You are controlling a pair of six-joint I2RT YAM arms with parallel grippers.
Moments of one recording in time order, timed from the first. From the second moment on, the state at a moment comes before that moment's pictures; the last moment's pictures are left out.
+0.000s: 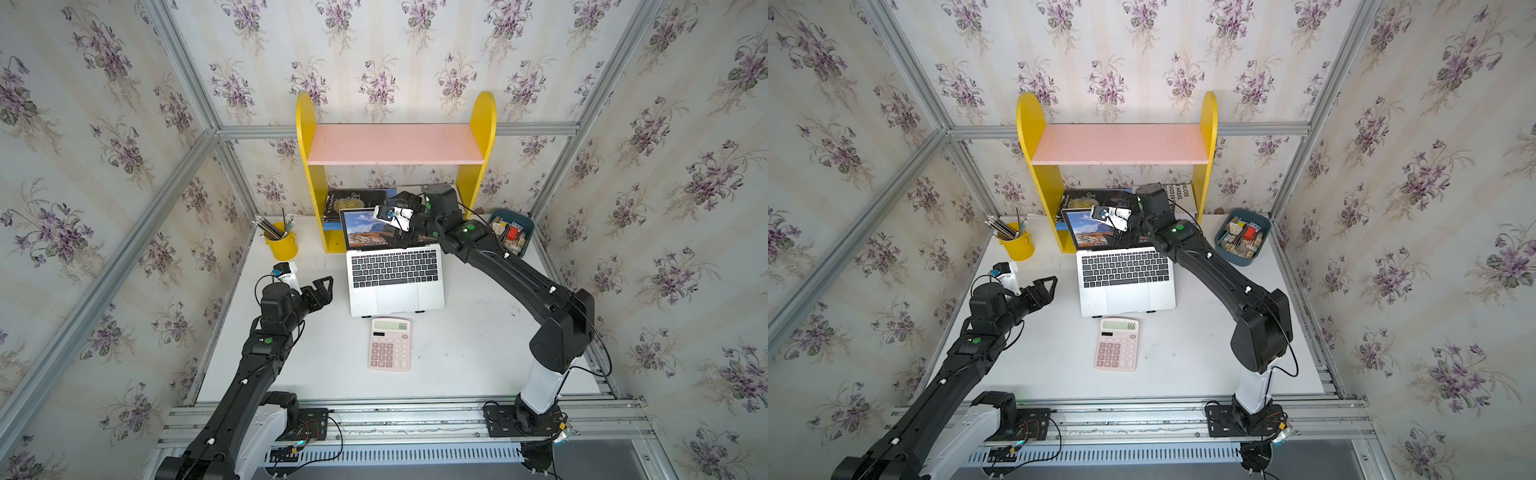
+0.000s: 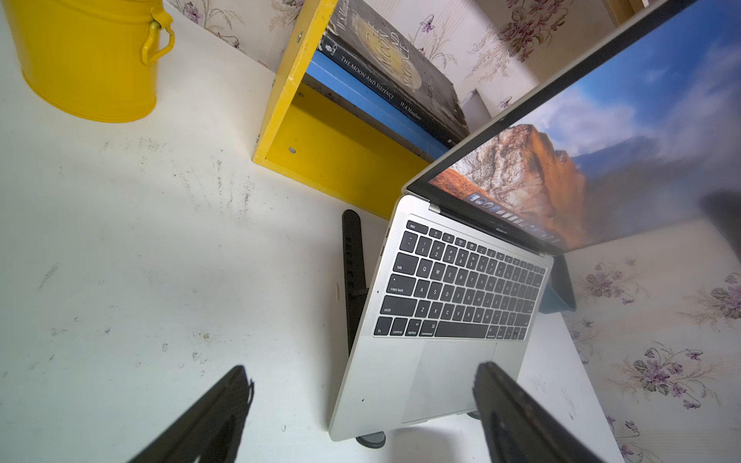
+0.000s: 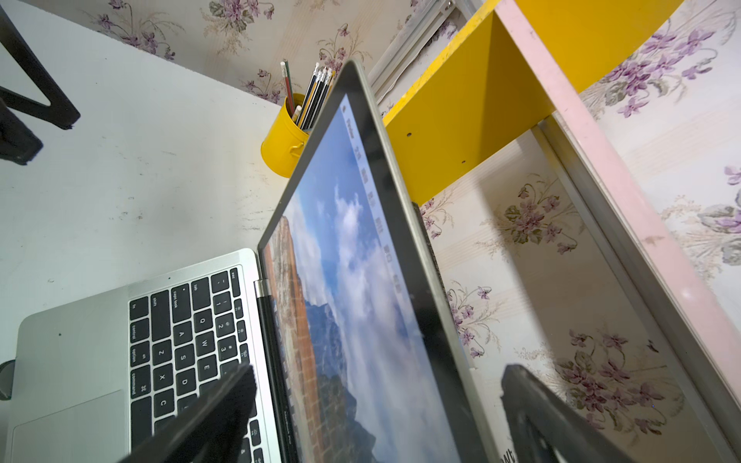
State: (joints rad) left arm -0.11 0.85 0.48 -0.03 0.27 -0.59; right arm 0.64 1.79 1.71 -0.33 -0.29 -0.87
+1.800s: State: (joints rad) left arm -0.11 0.88 0.48 -0.01 0.31 -0.61; right arm 0.73 1.52 1.17 0.07 -0.24 -0.77
